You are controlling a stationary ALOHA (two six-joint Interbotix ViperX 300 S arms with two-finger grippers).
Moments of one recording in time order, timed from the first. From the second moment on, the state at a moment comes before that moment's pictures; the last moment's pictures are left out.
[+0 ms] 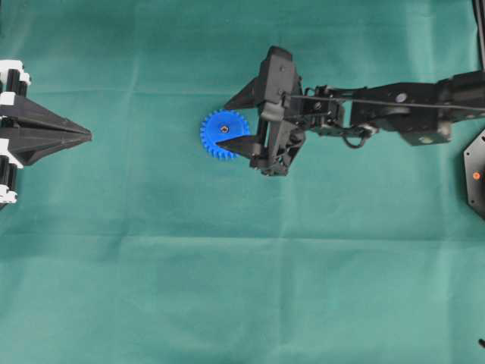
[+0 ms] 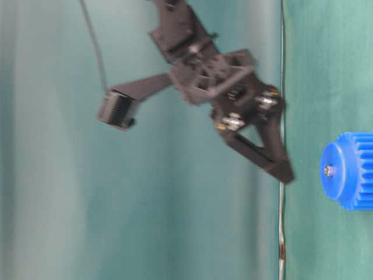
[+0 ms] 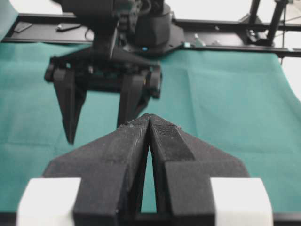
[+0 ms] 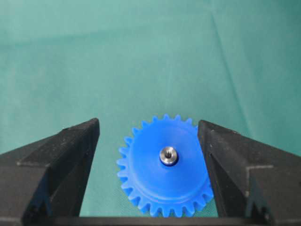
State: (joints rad) left arm 0.00 -0.96 1.18 0.01 -0.15 -0.04; right arm -0.11 0.08 0.61 0.09 -0.16 -0.01
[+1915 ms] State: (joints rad) left arm 0.00 -0.97 1.18 0.01 -0.10 -0.06; right arm -0.10 -0.49 0.93 0.08 -0.11 -0.01
